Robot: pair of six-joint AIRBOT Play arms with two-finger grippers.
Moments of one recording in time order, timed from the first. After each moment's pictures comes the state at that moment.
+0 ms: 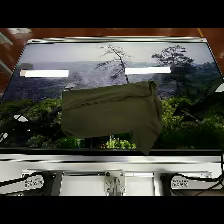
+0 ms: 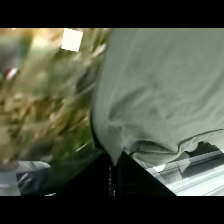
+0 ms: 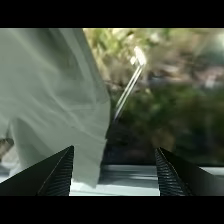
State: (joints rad) left arm 0.31 -1.37 0.62 0.89 -1.12 -1.22; right arm -0.38 -1.52 1.20 -1.20 1.50 1.43
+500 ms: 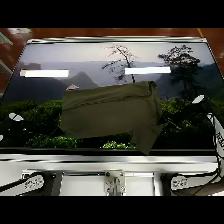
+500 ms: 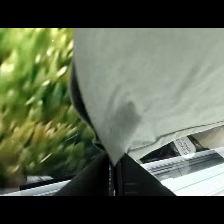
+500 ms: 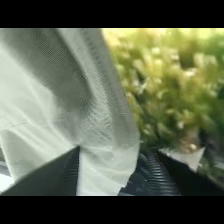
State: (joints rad) left arm 0.32 -1.28 0.63 0.89 -1.15 -1.22; right arm -0.30 -1.63 1.04 -1.10 1.30 1.38
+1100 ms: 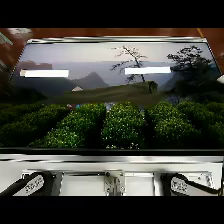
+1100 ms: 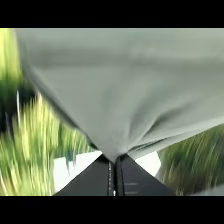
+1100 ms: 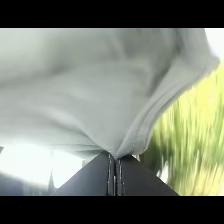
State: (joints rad) left arm 0.31 -1.08 1.23 0.87 -1.23 -1.21; right arm -0.29 -1.32 1.39 -0.93 1.20 1.21
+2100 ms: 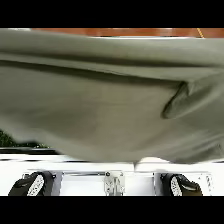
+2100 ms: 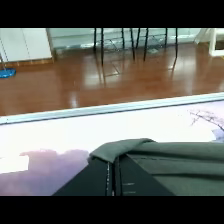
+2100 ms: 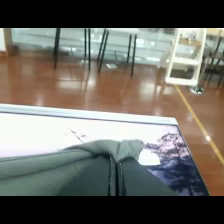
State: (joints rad) left arm 0.30 -0.74 2.07 1.13 -1.46 -1.40; right arm -0.29 -0.66 2.00 -1.38 1.41 1.36
